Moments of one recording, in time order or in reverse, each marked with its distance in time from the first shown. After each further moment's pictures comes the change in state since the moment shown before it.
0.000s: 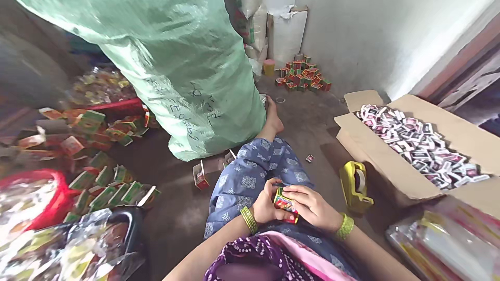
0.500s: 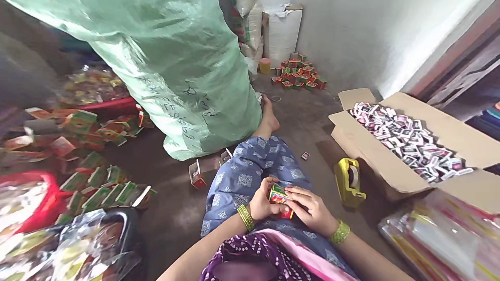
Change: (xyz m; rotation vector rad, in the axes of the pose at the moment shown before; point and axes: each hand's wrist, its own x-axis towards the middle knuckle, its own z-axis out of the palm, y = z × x) left_hand -0.003 0.000 0.005 -0.039 0.048 -0.026; right_hand -0.027 0.002 0.020 -0.044 0.250 0.000
